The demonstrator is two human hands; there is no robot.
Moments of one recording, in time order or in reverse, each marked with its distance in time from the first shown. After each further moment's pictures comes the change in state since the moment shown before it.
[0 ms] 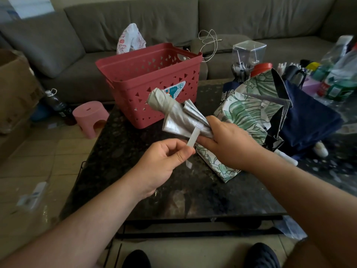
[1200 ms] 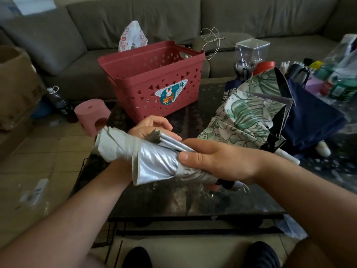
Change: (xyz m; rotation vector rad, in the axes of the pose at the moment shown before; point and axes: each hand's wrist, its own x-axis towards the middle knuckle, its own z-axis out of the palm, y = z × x) left_hand 0.008 0.026 -0.047 0.187 -0.028 0.191; right_hand -0.029 -0.048 -0.023 0.912 -0.656 0.008
